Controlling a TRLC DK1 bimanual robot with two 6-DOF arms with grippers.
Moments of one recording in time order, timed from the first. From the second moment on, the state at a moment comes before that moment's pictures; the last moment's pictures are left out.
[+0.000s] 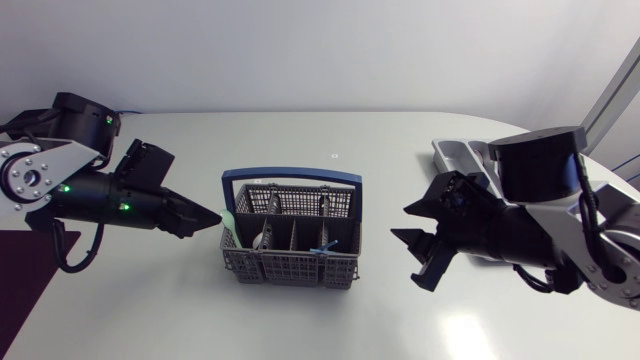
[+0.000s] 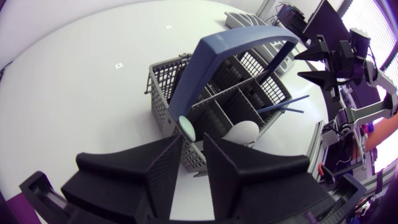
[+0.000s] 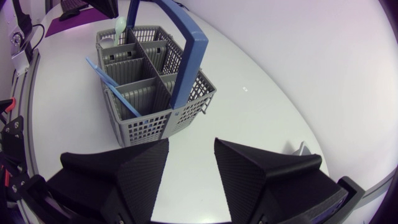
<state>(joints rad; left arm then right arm) -0.13 1.32 0.82 -0.52 0.53 0.27 0.47 1.09 0.60 -0.20 -0.11 -0.52</state>
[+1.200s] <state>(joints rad) -0.14 1.37 0.91 -0.58 0.48 0.18 0.47 1.07 0.56 -0.21 -0.12 -0.52</state>
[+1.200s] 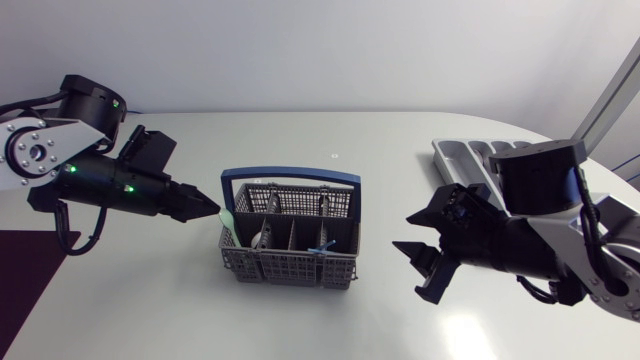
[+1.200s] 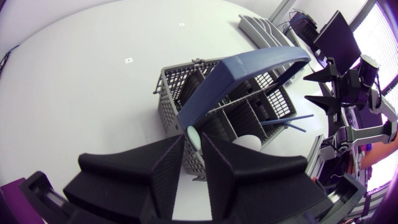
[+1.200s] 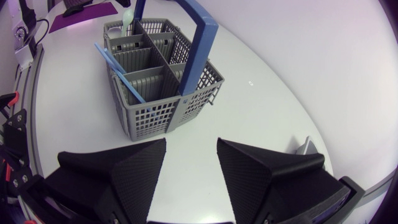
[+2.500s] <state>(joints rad) -0.39 1.17 0.85 -0.46 0.32 0.15 0.48 1.03 0.52 -0.23 -0.12 -0.52</state>
